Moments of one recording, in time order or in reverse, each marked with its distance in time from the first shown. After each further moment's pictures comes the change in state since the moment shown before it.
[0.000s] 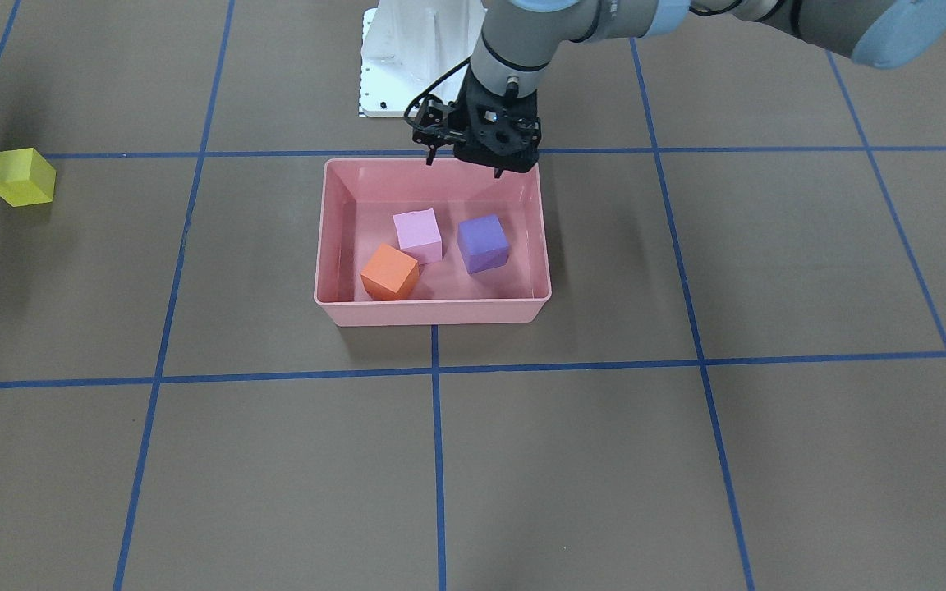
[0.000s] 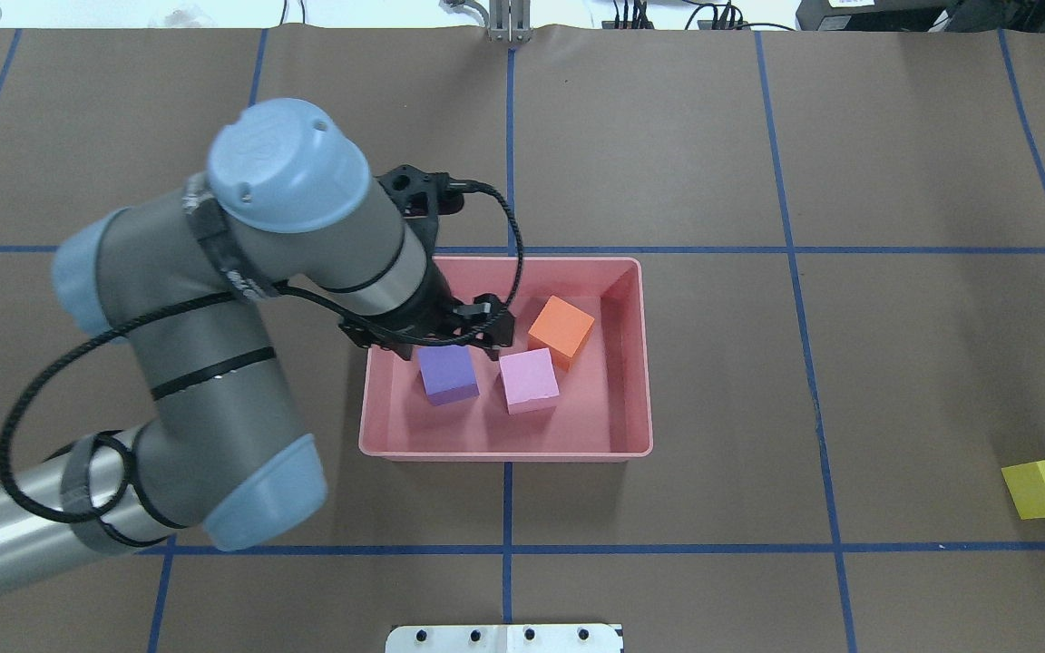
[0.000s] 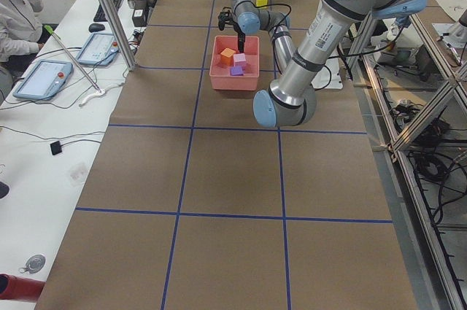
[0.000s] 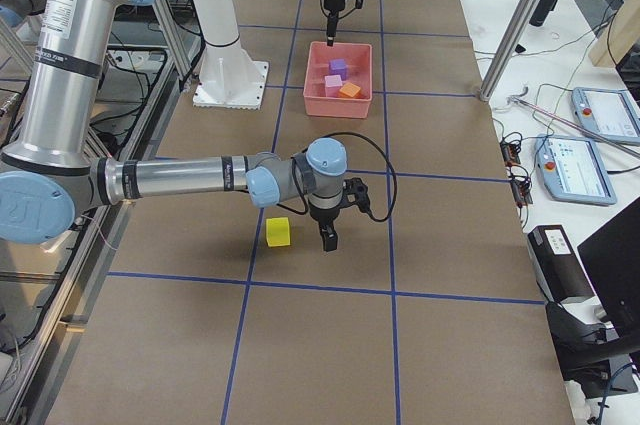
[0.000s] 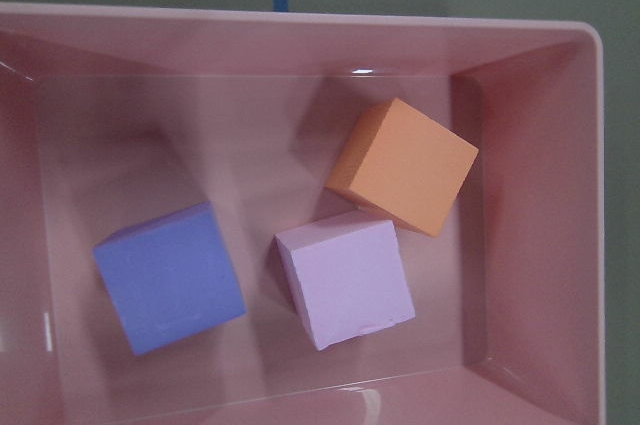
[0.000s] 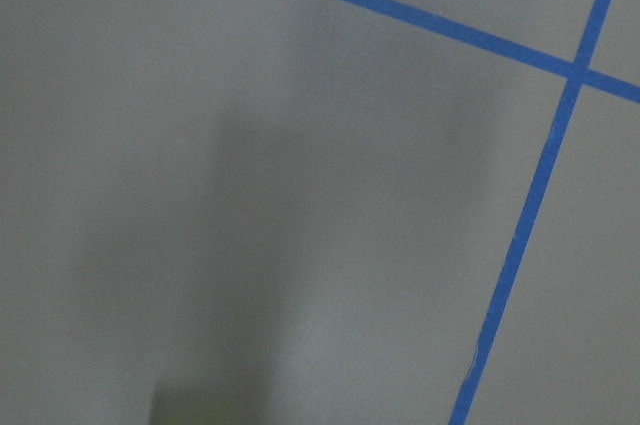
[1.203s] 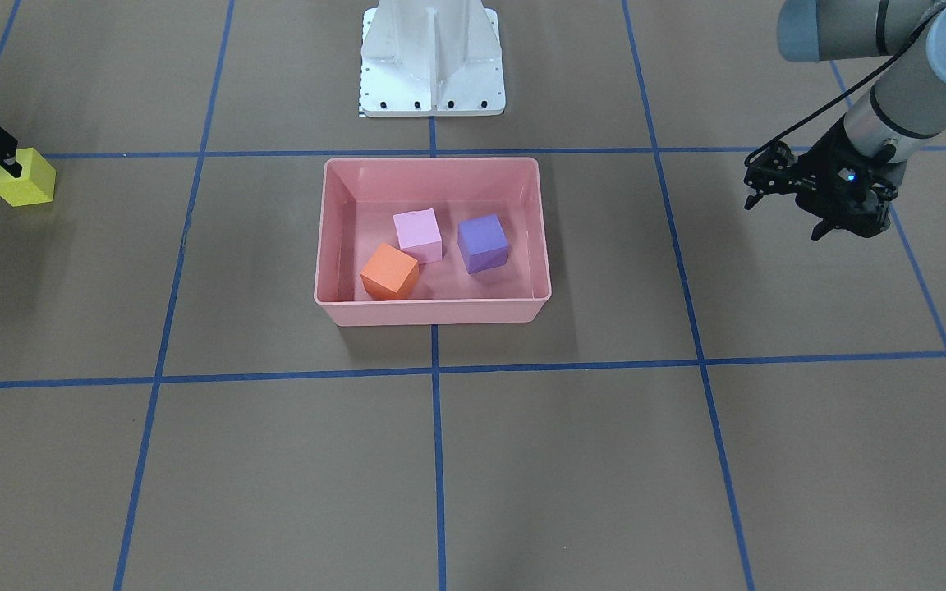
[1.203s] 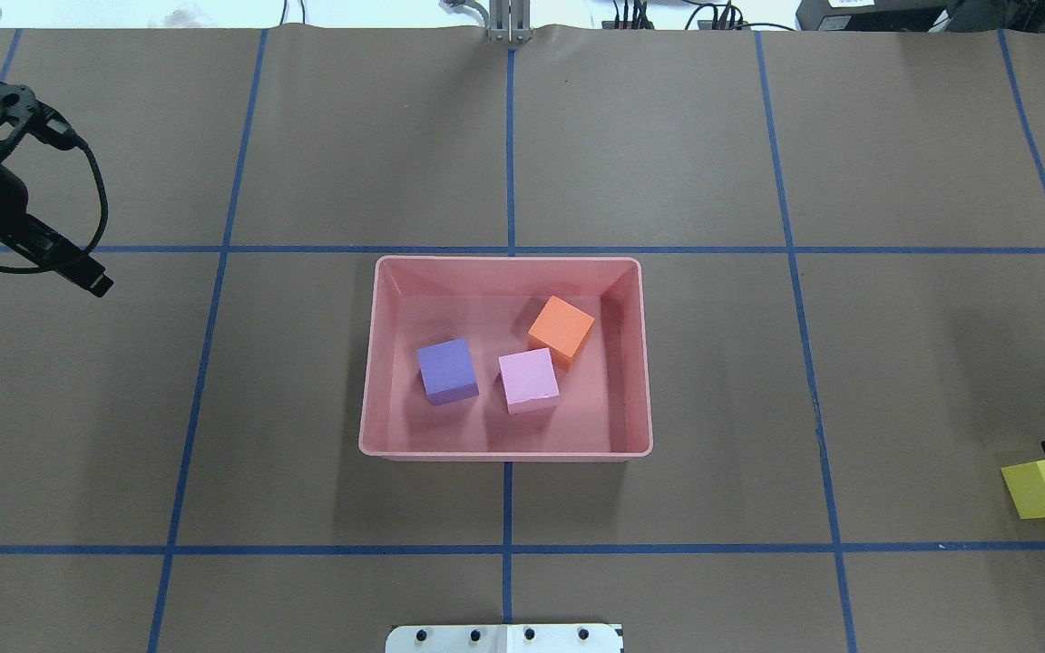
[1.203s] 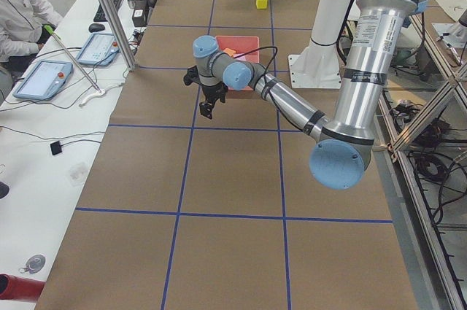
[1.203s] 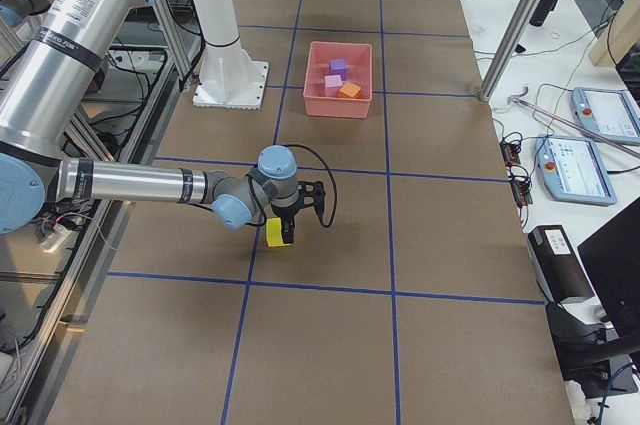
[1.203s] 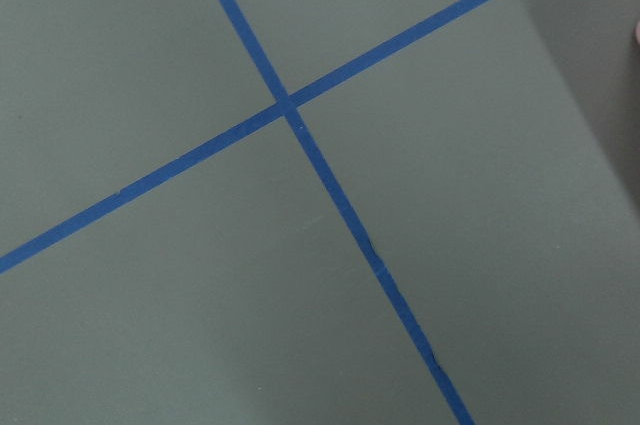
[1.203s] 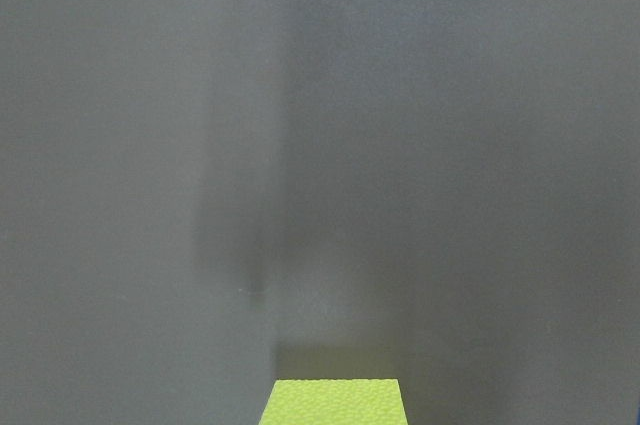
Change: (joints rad) left arm -0.429 0.469 -0.059 0.025 -0.177 0.909; right arm -0.332 -0.196 -0.004 0.516 -0.125 0.655
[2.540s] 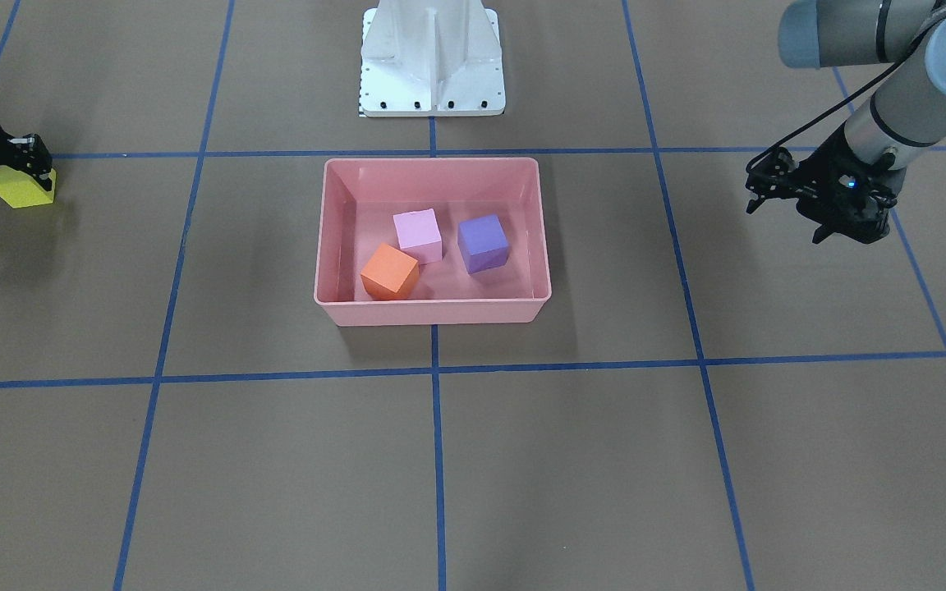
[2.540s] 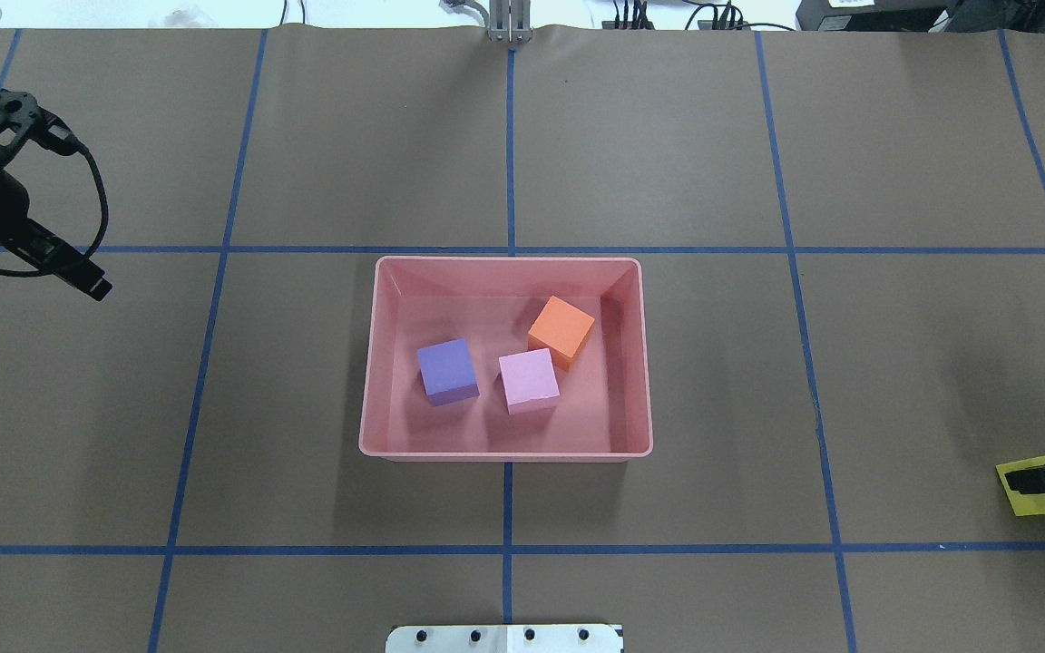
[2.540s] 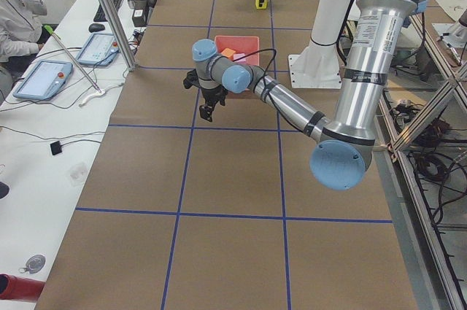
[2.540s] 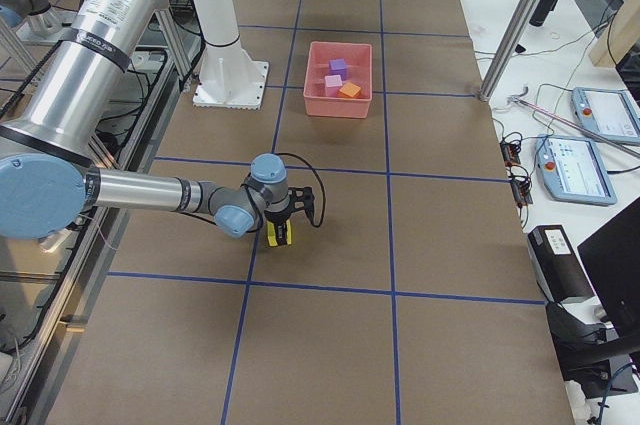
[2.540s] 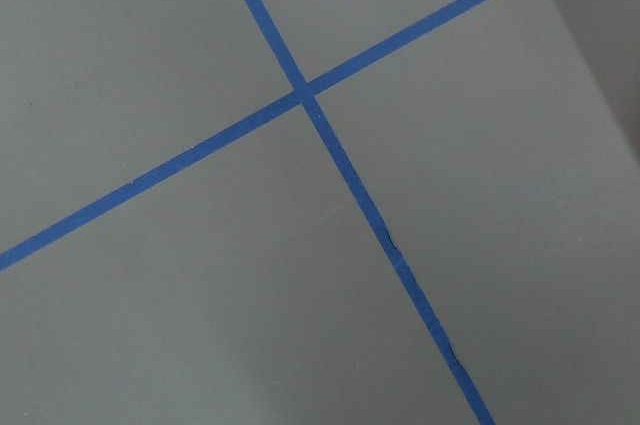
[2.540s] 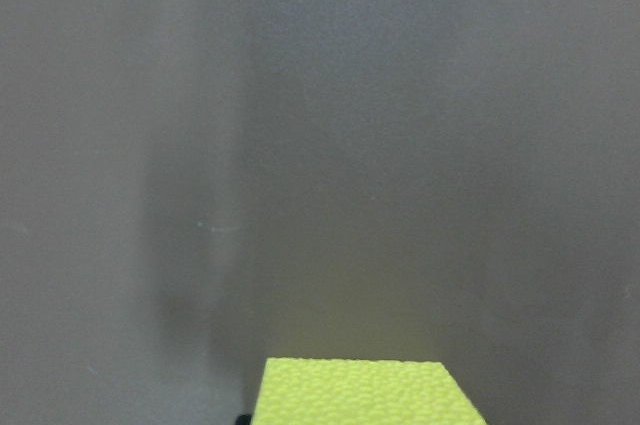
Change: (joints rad) left arm 0.004 0.004 0.020 -0.009 0.000 0.001; right arm -0.215 0.019 -0.073 0.127 -0.149 0.098
